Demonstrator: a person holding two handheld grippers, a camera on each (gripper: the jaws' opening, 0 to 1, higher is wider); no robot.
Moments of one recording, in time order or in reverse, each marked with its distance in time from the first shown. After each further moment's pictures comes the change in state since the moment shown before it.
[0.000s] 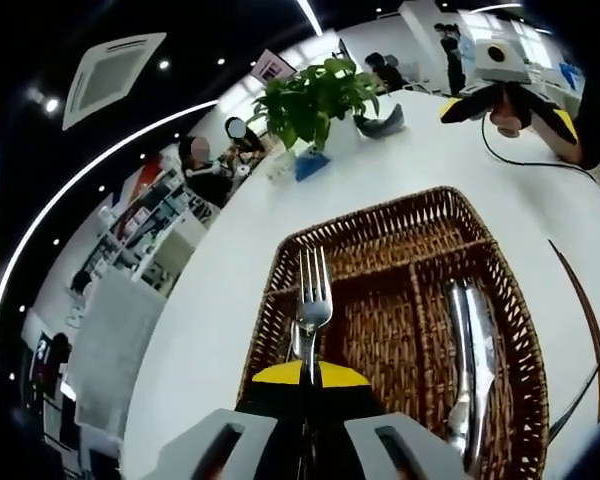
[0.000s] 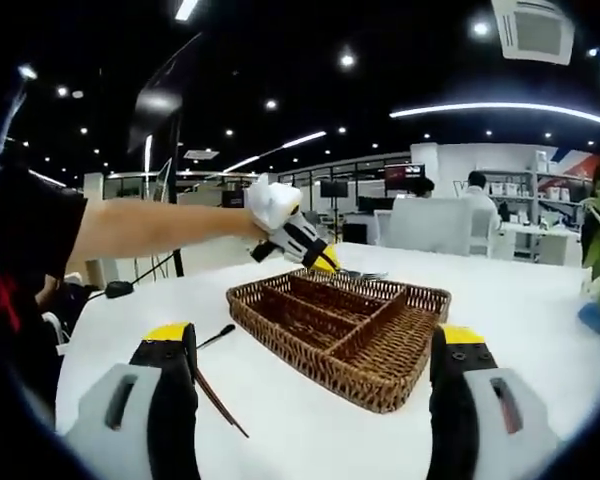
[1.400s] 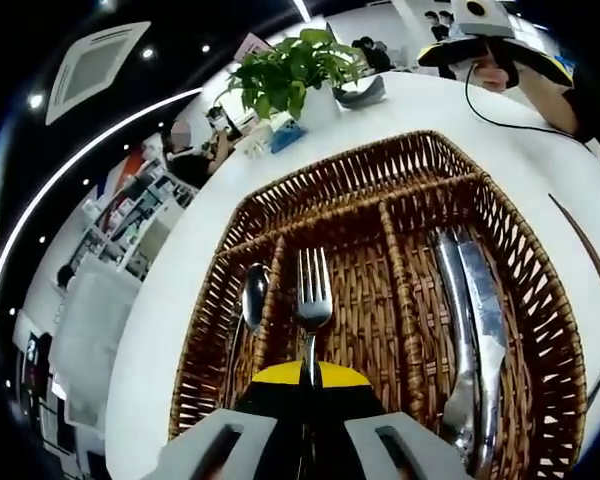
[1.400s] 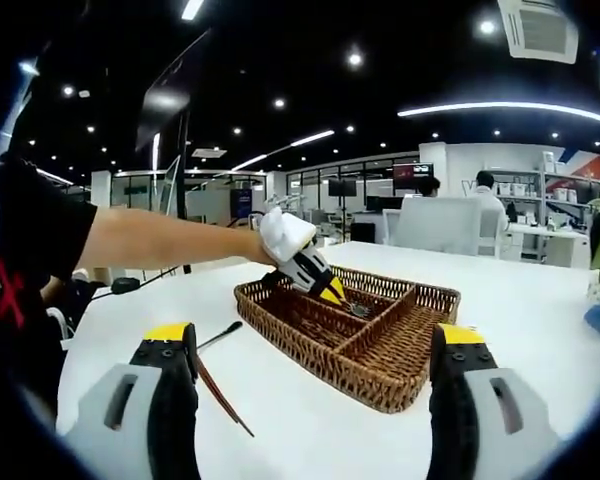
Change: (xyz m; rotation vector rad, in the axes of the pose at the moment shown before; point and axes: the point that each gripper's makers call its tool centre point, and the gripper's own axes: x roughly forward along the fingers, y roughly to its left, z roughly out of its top) left arm 0.032 -0.030 -0.037 0.016 0.054 -0.059; right arm 0.003 0.007 -0.005 -0.022 0.015 0.026
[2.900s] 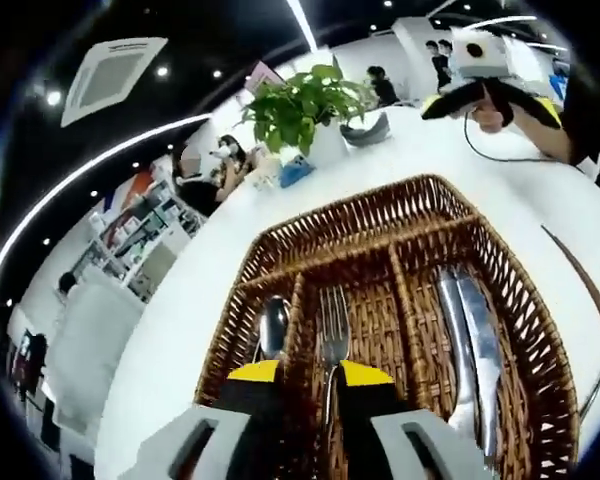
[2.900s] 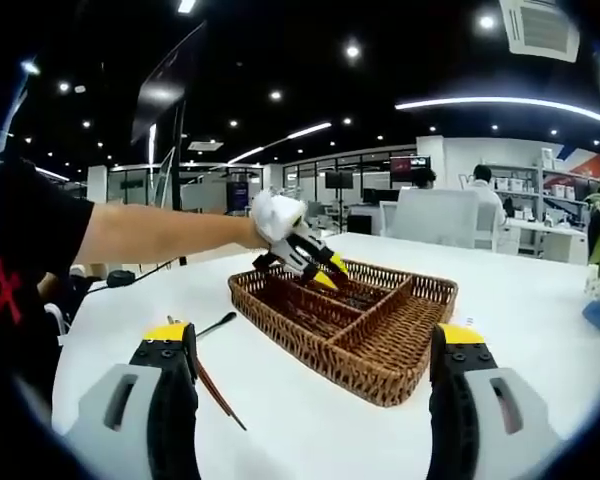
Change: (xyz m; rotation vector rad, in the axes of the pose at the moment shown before) left arm -0.019 0.021 0.030 -0.074 -0.220 0.068; right arm 0.004 -0.007 -0.010 0.004 0.033 -0.006
